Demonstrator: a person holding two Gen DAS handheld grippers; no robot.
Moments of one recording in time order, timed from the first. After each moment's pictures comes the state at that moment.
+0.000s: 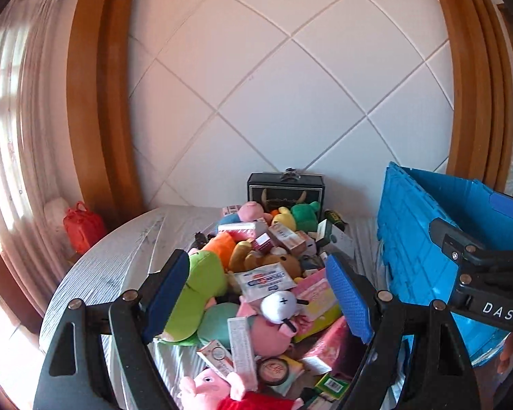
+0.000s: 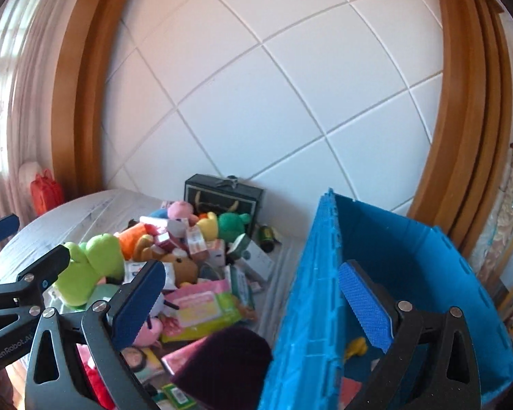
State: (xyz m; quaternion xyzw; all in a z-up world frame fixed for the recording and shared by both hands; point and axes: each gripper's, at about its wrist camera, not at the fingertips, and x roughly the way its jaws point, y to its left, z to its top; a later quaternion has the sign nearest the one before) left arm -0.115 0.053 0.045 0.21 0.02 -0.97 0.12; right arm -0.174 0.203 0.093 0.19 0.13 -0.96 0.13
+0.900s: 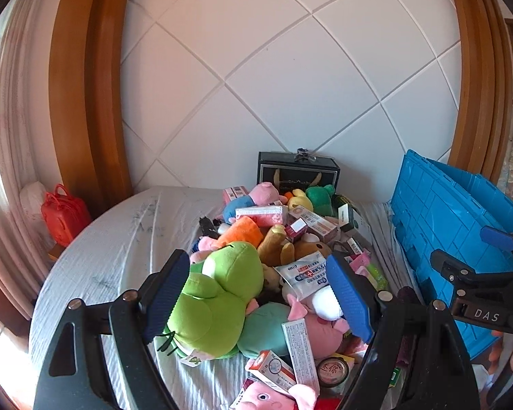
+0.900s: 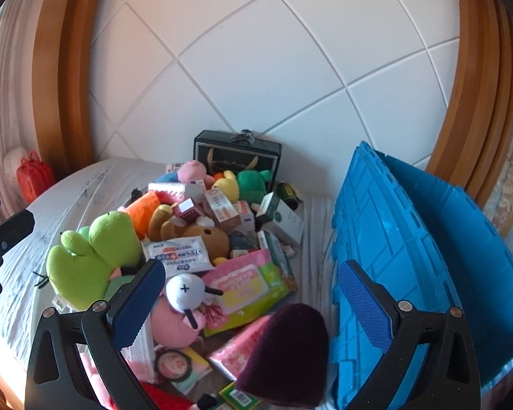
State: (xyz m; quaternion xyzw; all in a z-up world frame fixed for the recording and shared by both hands) left arm -0.156 -0.073 0.004 0.26 0.05 -0.96 0.04; right arm -0.212 0.118 0.029 0.29 0.11 -0.95 0.09
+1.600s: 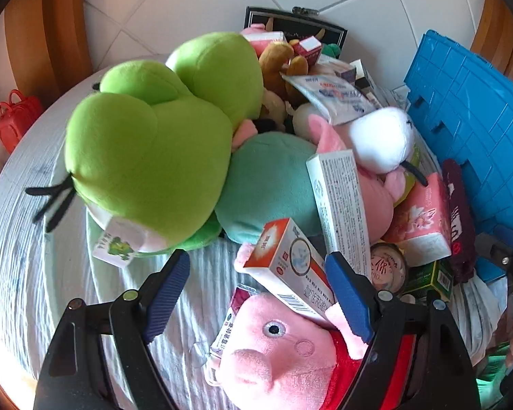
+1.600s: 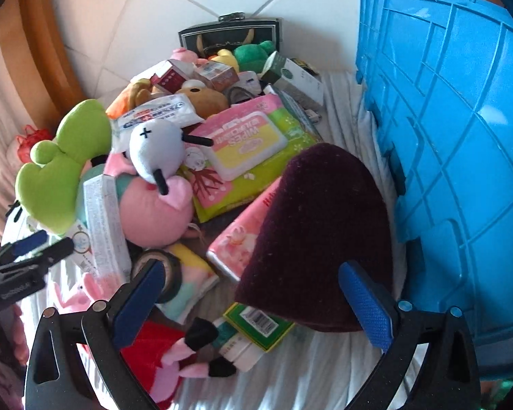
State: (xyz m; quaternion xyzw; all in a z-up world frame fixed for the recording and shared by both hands) left arm -0.195 -0.074 -0.188 0.47 0.07 -0.88 -0.01; right arm -0.215 0.164 -0.122 0.46 0.02 -0.88 0.12
